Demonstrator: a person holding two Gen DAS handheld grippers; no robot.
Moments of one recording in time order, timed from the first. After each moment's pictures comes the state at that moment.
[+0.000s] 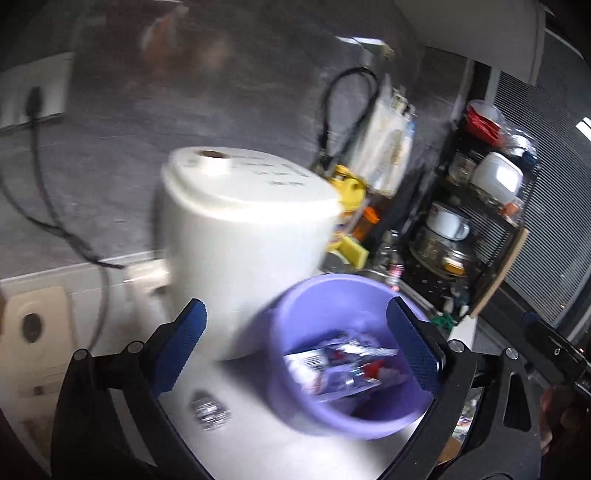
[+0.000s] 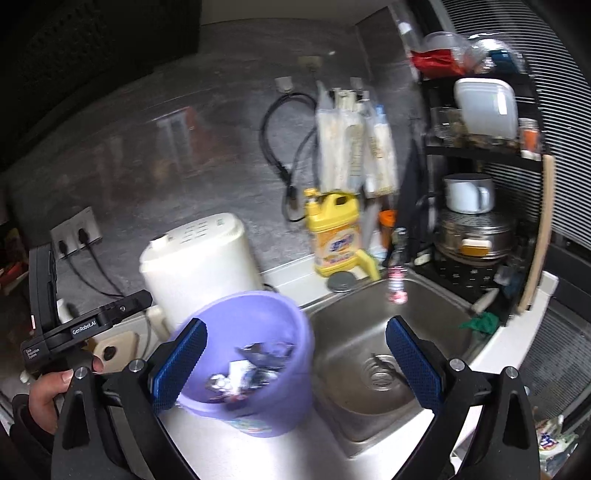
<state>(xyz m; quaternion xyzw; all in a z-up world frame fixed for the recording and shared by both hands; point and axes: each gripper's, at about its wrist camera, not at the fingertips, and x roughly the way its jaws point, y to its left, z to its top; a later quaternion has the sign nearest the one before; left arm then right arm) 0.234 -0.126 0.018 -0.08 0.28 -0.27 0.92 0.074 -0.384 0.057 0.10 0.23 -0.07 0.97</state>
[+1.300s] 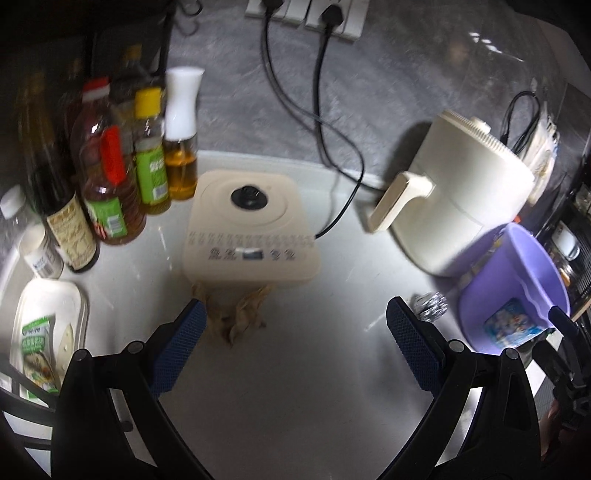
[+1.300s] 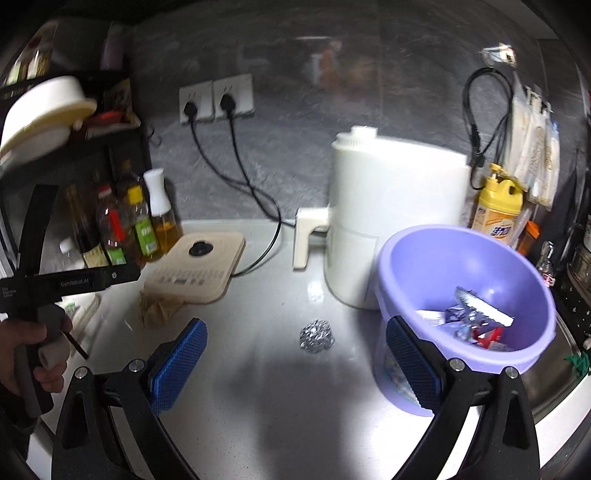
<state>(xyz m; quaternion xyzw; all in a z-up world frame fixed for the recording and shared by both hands) 0.158 0.090 -0.082 -0.13 0.37 -0.01 0.92 0.109 -0.178 -0.045 -0.05 0.30 0.12 0.94</state>
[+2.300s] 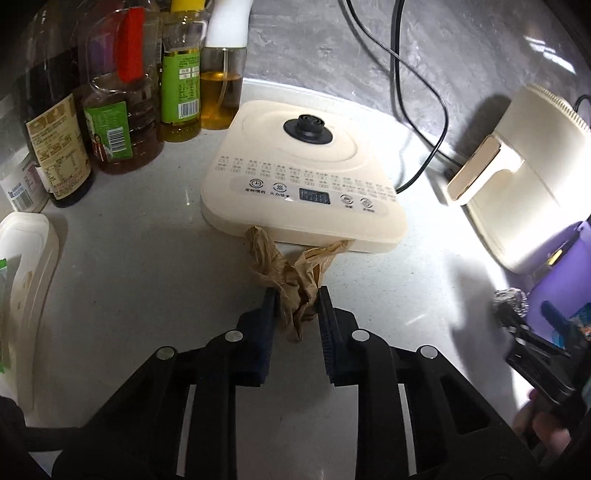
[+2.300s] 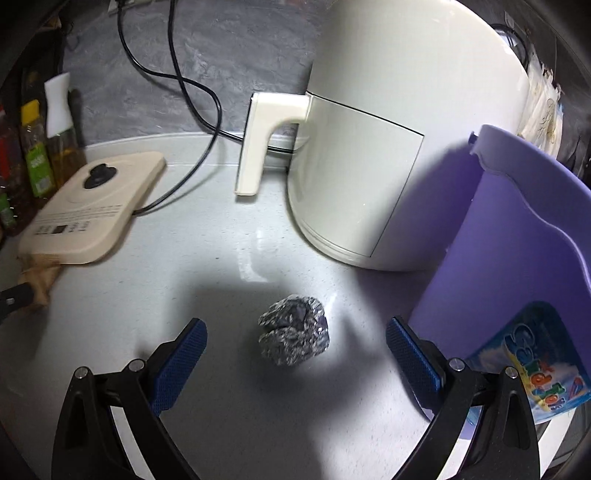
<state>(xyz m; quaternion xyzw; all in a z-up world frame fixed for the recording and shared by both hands) 0.198 0.107 -0.171 -0.17 0.41 0.06 0.89 0.235 -0.145 -0.171 -0.10 0.40 -0.03 0.91</state>
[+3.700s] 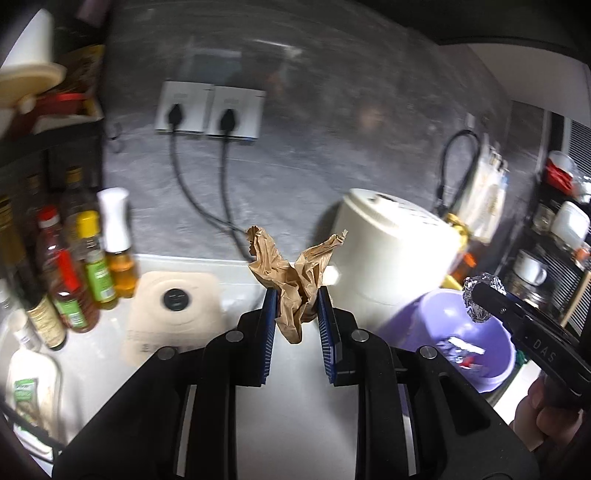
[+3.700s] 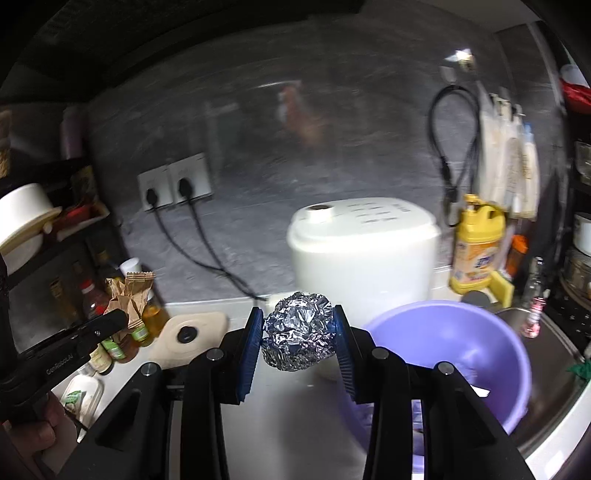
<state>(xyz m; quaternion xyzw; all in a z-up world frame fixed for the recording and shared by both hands) 0.160 -0.005 0.022 -0.10 0.23 -0.07 0.97 0.155 -0.239 0.040 0.05 0.22 0.07 0.97</state>
